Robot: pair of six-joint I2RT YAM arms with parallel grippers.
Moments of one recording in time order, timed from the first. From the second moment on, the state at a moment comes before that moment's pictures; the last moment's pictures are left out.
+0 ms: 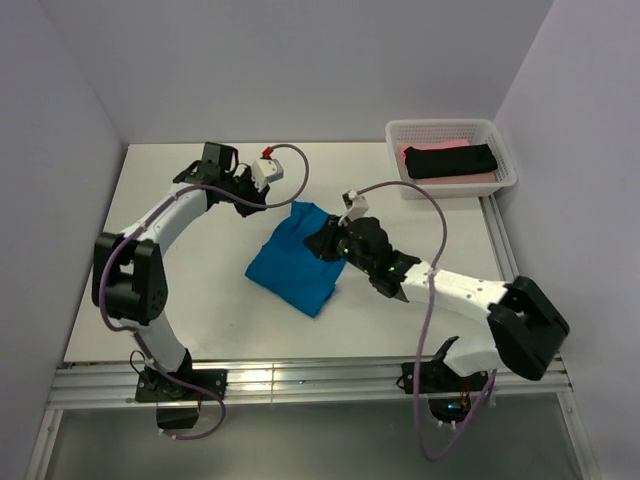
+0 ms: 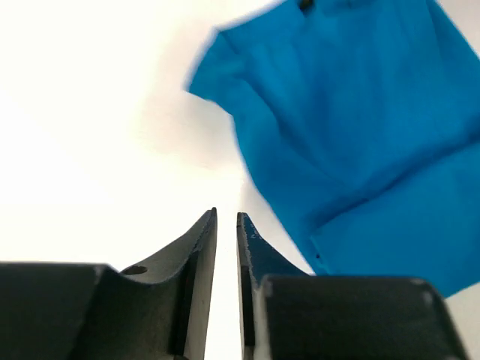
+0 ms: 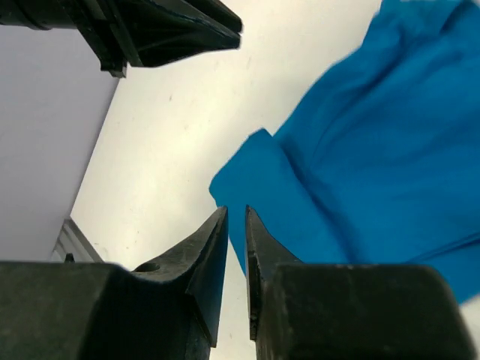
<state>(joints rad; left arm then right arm) -0.27 1.78 1.39 -0.51 0.57 0.69 0.78 1.39 0.71 0.37 0.03 0.74</state>
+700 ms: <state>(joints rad) -0.13 1.00 1.00 -0.11 0.35 0.35 0.85 0.70 0.52 0.10 0.20 0.52</state>
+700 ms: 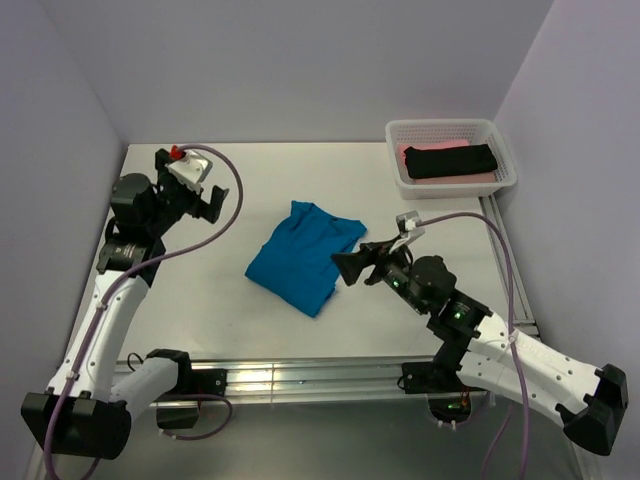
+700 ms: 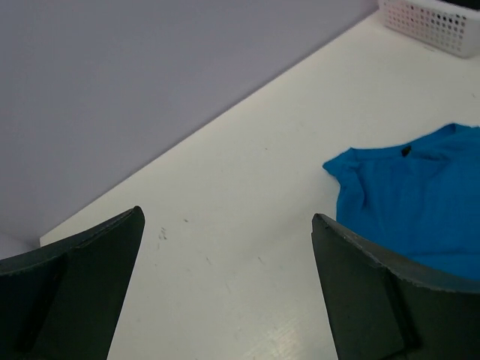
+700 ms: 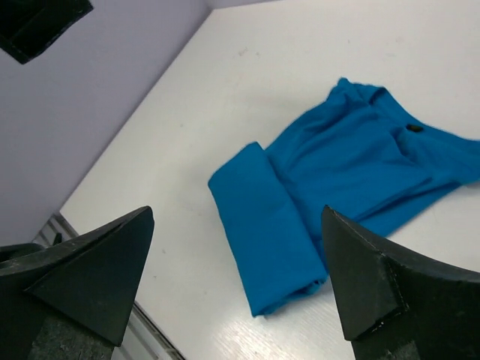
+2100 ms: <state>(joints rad) -0.13 0.77 0.21 0.01 0.72 1.36 1.47 1.62 0.89 -0.38 0.69 0.20</state>
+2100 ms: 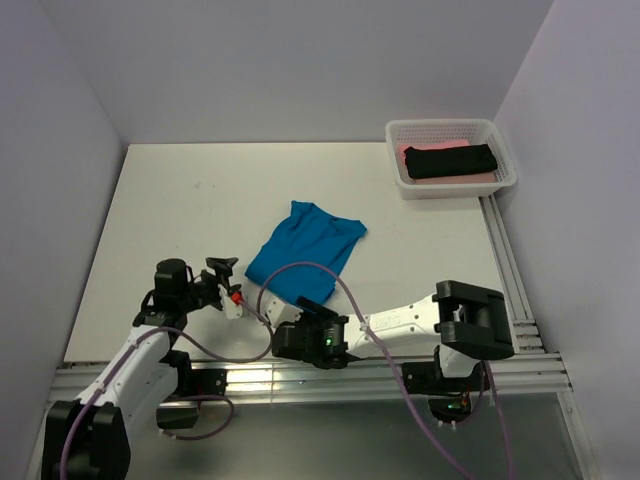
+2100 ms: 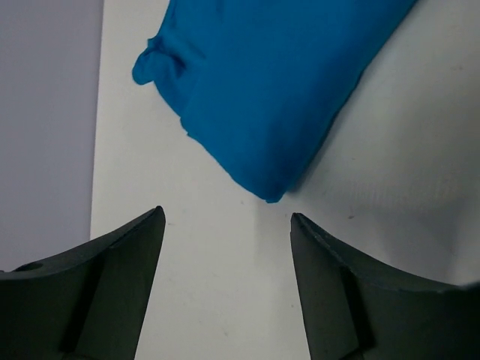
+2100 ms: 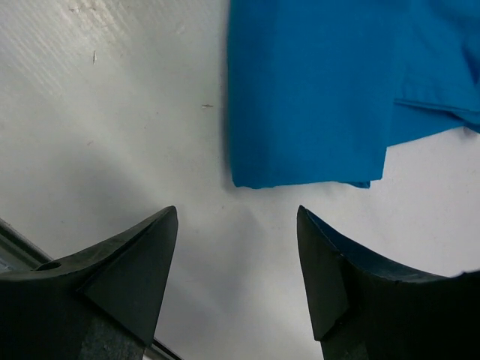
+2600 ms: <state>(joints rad) -0.01 1.01 0.34 -0.13 0.91 1.65 1.43 1.71 0.91 -0.33 0.69 0.11</state>
